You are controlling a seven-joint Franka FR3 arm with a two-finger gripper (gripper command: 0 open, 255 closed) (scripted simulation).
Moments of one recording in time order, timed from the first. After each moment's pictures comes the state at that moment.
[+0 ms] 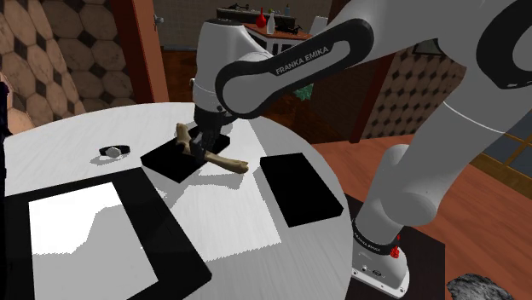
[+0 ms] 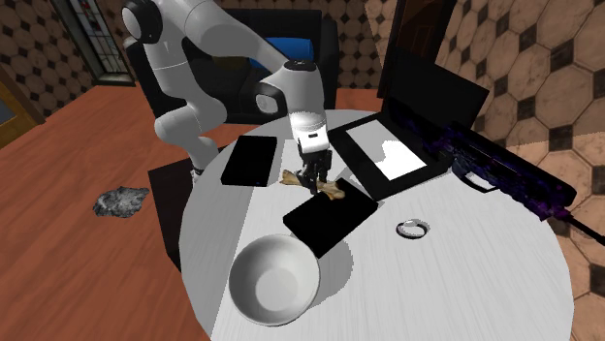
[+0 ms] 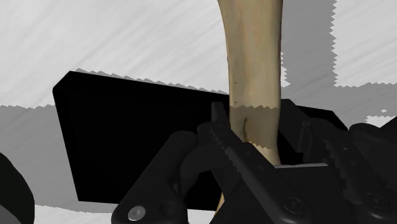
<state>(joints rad) 0.20 -0.21 0.26 -2.31 0.03 2.31 0.05</state>
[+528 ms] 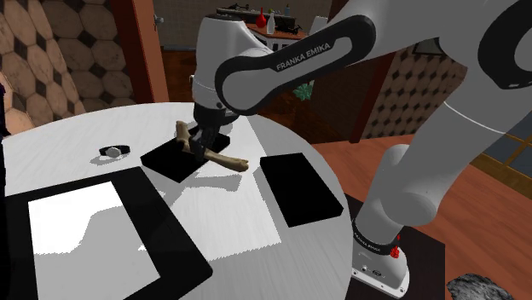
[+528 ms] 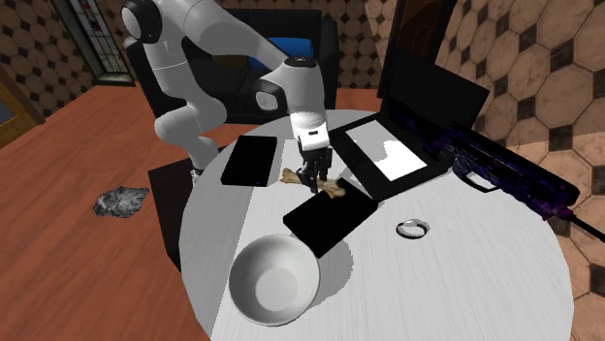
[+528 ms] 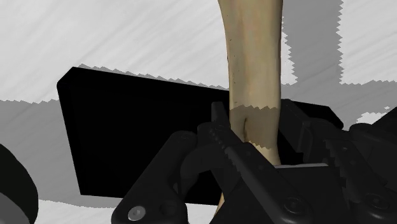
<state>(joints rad) 0.20 -0.21 0.25 -2.30 0.03 2.29 0.05</state>
